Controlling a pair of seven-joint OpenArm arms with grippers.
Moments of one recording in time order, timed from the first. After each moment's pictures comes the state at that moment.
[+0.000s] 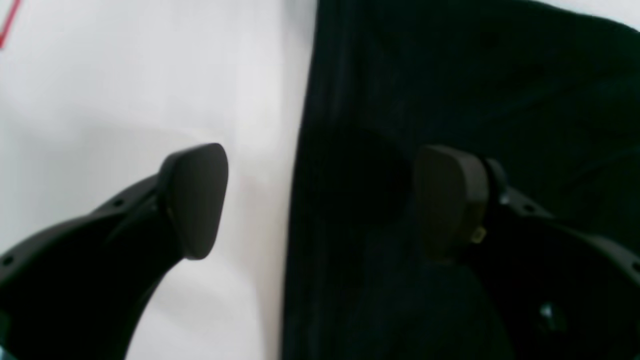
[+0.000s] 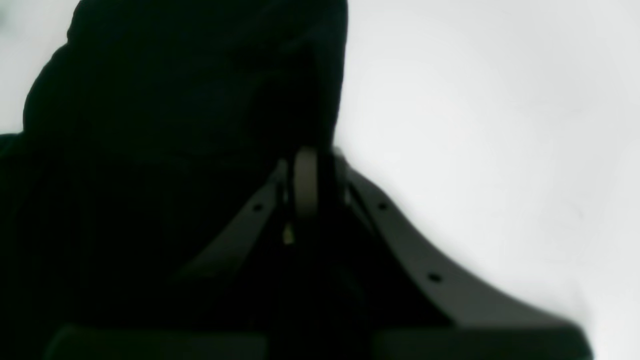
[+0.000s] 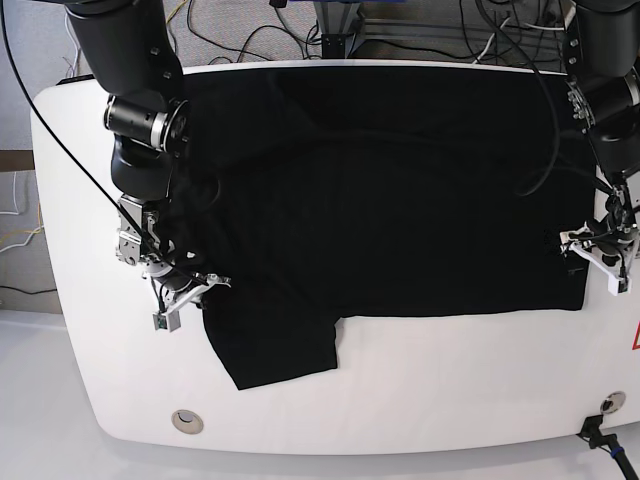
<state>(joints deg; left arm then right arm) -29.0 -29.8 -20.6 30.3 -3.1 -29.5 19.3 34.9 9.7 20.2 25.4 1.7 30.5 -14.0</state>
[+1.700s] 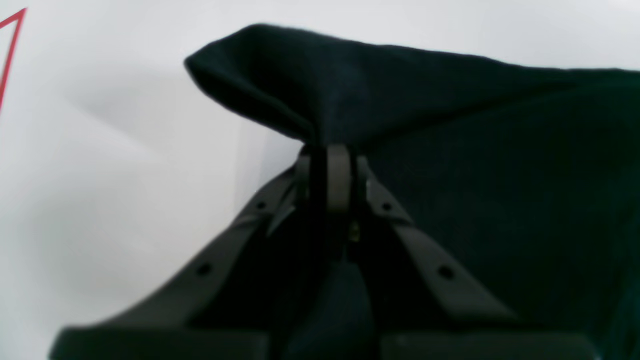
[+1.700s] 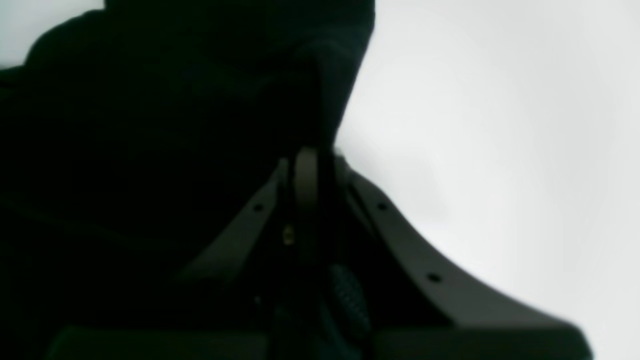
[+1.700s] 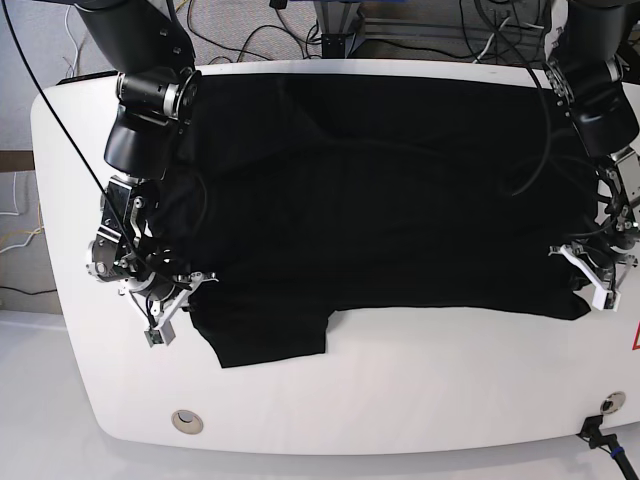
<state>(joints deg) -23.5 -25.3 -25.7 50.0 -3.7 -41.8 25.4 27.3 8.1 20.2 60.1 6.7 34.6 -46.0</state>
